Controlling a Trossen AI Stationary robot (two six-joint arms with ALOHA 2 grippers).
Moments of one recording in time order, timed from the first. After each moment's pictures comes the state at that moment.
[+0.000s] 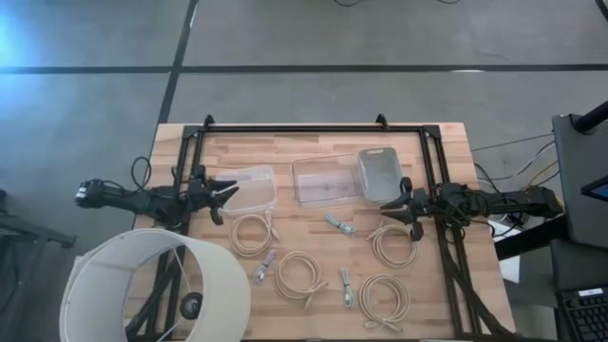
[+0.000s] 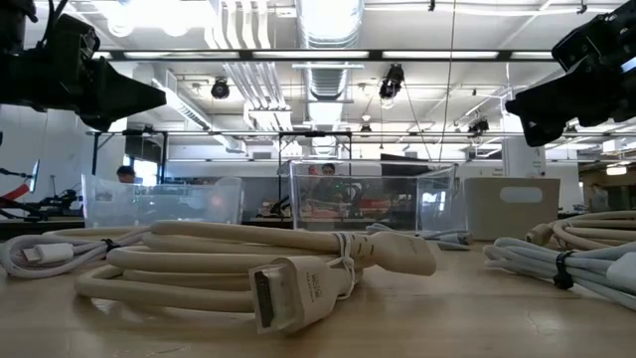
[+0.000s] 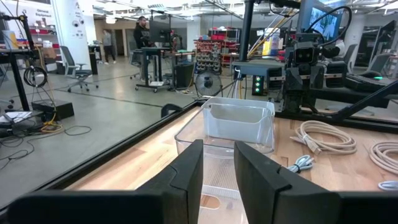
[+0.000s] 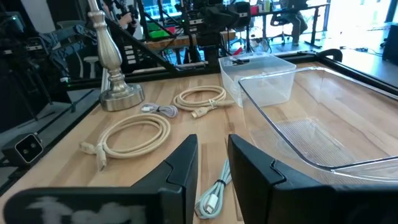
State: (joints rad) left arm -0.20 0.10 0.01 0.09 -0.60 -0.01; right arm 0.05 0.13 0.01 0.01 -0.02 0.17
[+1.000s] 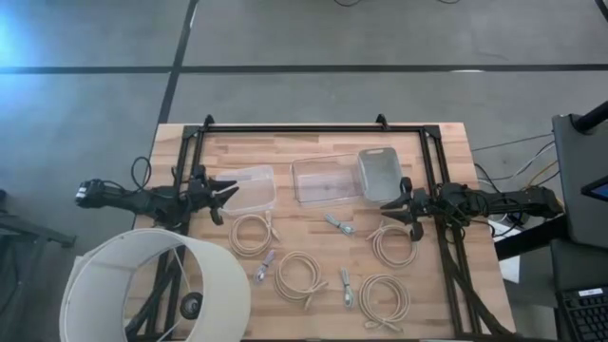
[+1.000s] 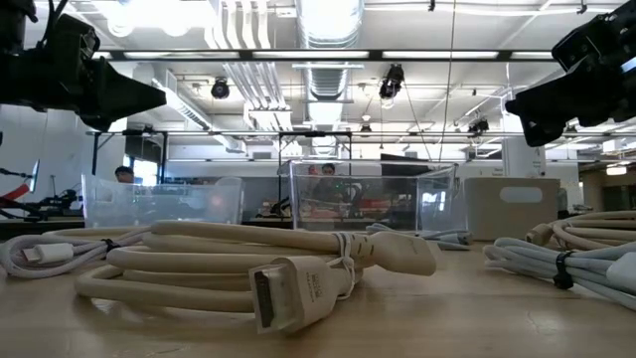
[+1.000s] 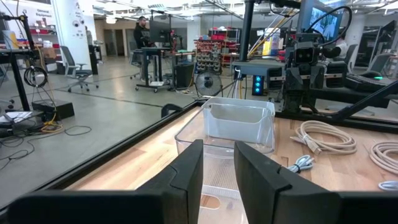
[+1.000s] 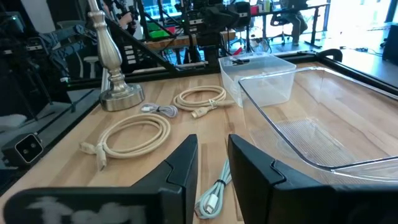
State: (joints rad) left arm -0.20 0.10 0.01 0.09 -0.60 -0.01; right arm 0.05 0.13 0.01 0.01 -0.03 0.17
